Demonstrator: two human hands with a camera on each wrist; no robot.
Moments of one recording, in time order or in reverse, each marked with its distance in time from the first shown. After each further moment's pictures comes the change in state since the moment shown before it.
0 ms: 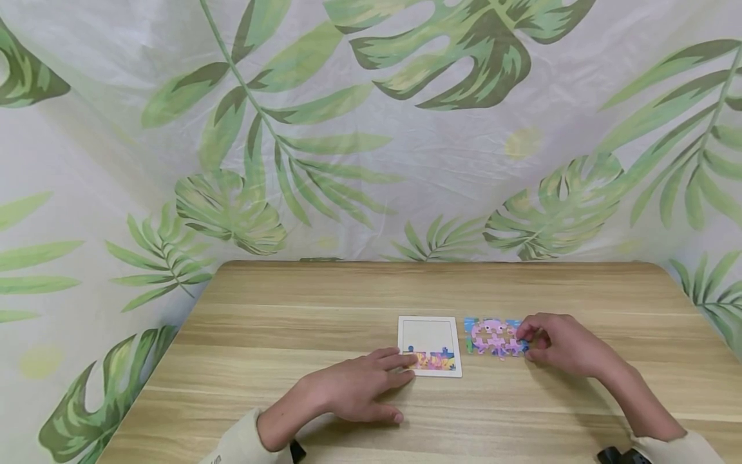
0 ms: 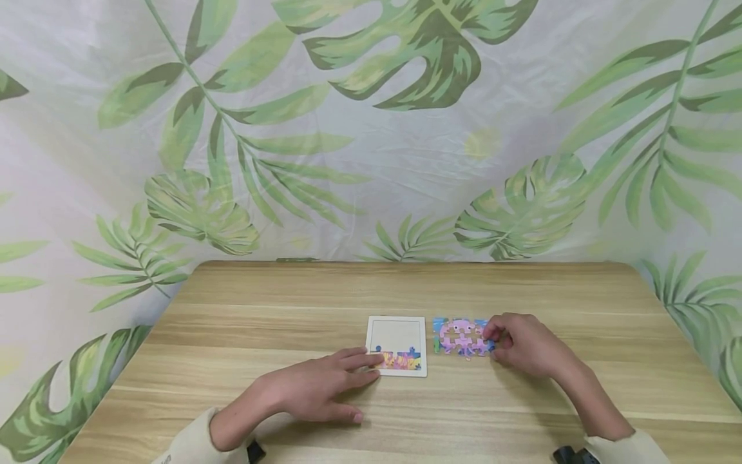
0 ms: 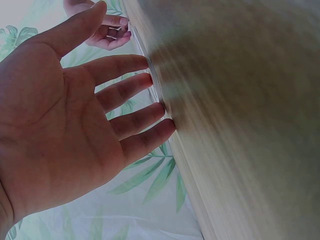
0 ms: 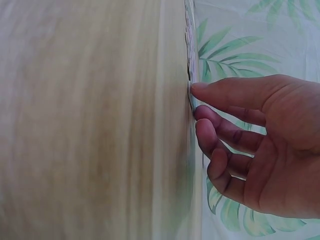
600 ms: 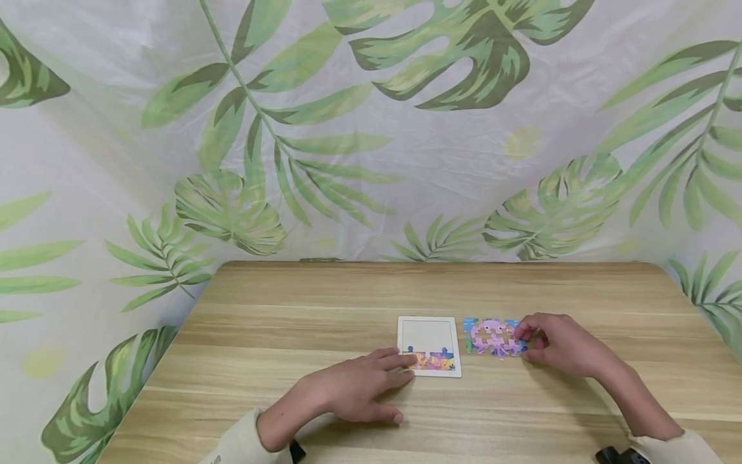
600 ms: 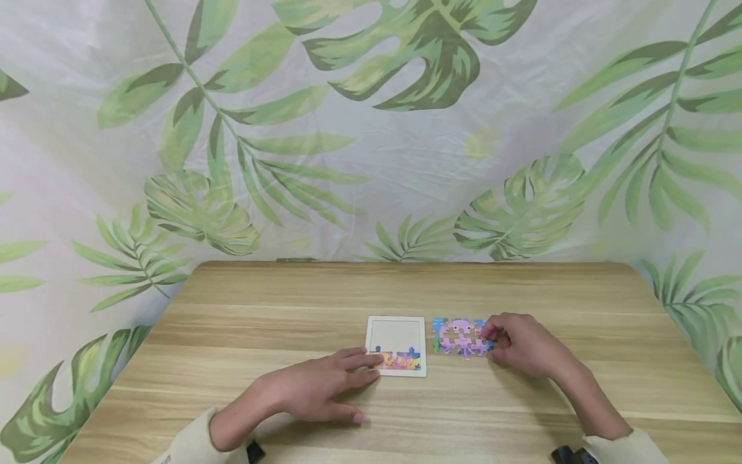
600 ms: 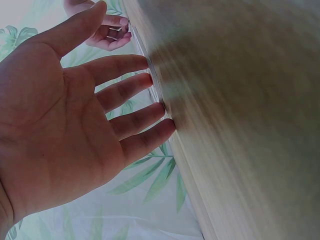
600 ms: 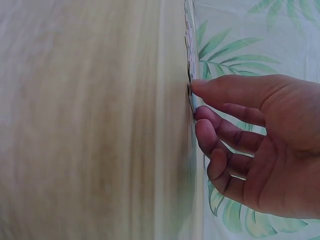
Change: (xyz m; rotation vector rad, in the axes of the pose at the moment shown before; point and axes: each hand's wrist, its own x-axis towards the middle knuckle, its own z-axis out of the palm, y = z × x) left_hand 0.000 0.001 -0.001 -0.008 -0.001 -0.008; right_hand 0.001 -0.002 0.001 0.000 0.014 -0.015
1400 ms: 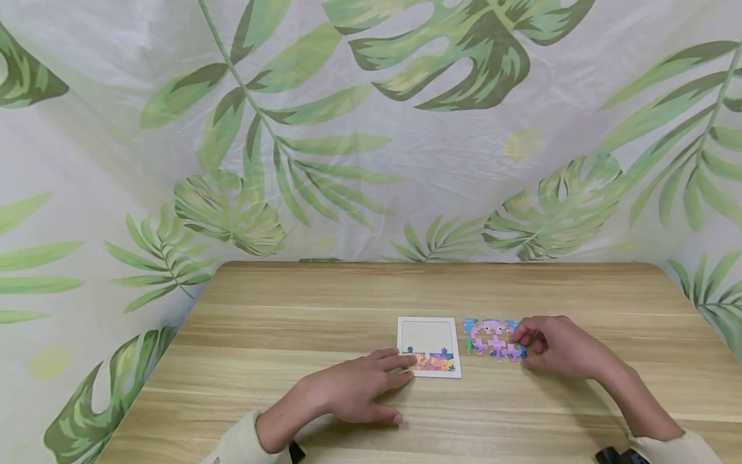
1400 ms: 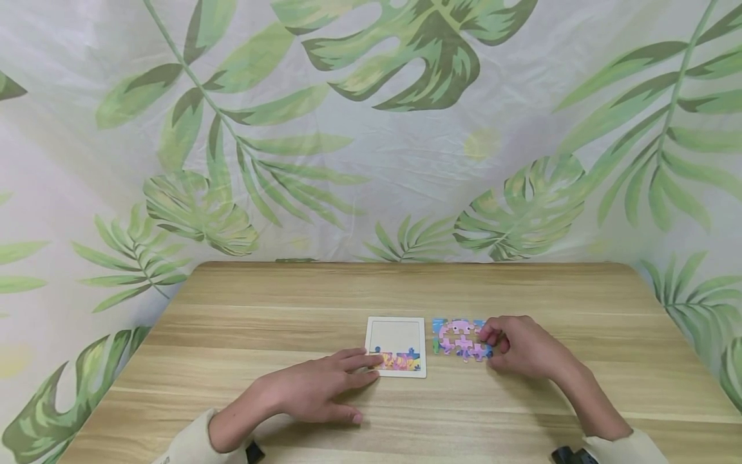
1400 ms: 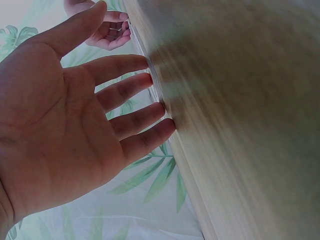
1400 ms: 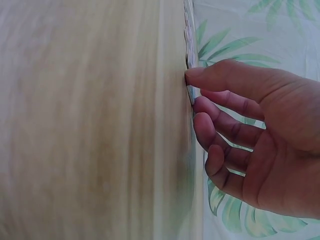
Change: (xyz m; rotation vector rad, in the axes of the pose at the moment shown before) left_hand 0.000 0.001 -0.001 -0.006 -0.001 -0.003; right_hand 0.000 0.002 0.000 0.018 -0.037 -0.040
